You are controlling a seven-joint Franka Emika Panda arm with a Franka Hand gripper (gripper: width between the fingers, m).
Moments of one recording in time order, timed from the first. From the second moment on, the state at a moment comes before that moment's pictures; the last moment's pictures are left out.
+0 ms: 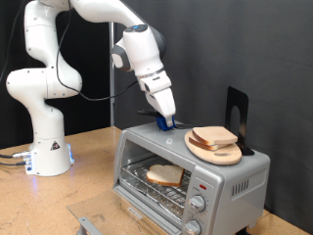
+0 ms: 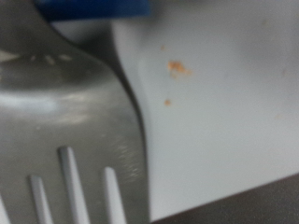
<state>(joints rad) -0.25 -0.43 0.73 -2.61 0.74 2.45 -0.46</state>
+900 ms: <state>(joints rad) -0.26 -0.47 0.69 -2.62 0.75 2.47 -0.46</state>
